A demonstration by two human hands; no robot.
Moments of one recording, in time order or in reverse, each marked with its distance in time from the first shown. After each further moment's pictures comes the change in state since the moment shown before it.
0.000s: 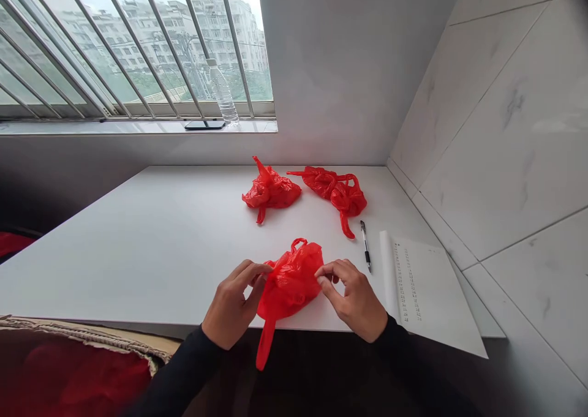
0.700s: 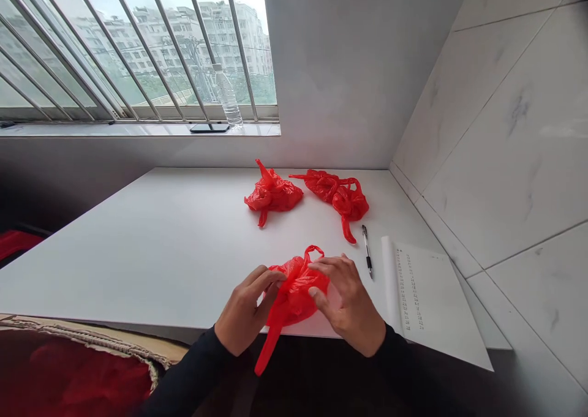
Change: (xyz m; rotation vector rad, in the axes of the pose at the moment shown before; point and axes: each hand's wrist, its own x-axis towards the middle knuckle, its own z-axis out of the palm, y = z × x) left_hand 0.005 0.008 0.007 -0.082 -0.075 0.027; right_hand -0.001 -0.003 0.002 -0.087 0.010 -0.137
